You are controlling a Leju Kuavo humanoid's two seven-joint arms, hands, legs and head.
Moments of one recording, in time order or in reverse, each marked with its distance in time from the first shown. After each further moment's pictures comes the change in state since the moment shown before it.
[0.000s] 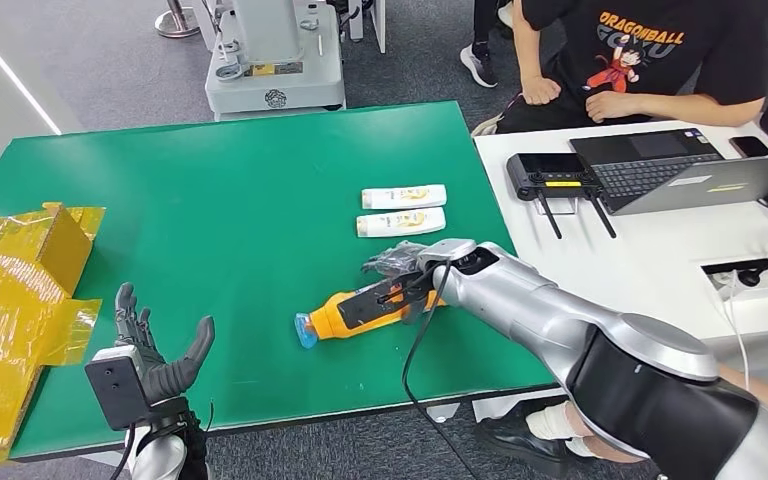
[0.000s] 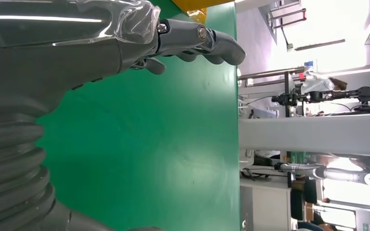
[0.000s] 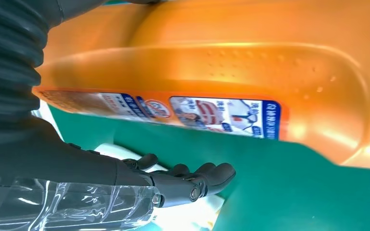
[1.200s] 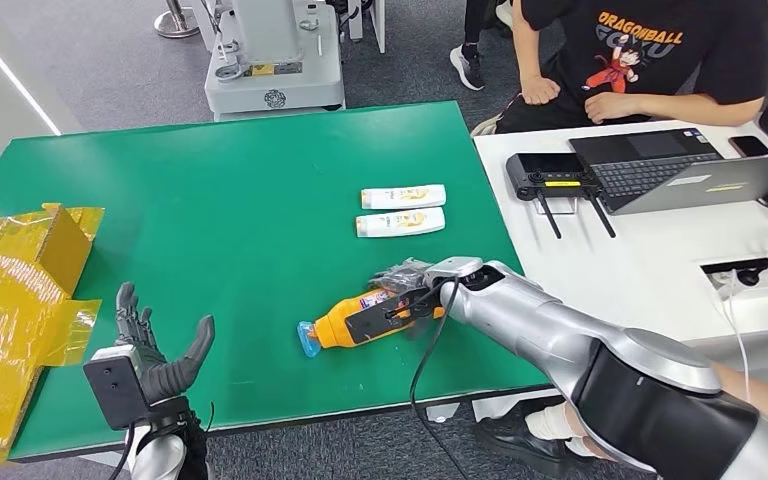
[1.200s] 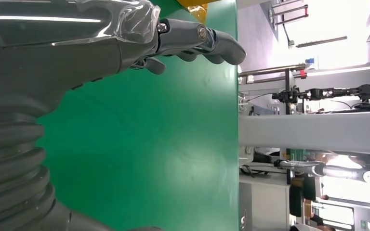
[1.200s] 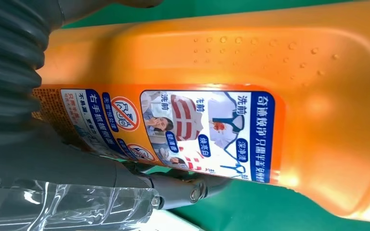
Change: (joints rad) left arm -0.002 0.000 0.000 0.000 0.016 -0.011 0.001; right arm 0.066 -0.021 -0.002 -0.006 -0.027 -0.019 -0.021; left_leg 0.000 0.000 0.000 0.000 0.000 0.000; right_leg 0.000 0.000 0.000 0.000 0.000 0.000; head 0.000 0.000
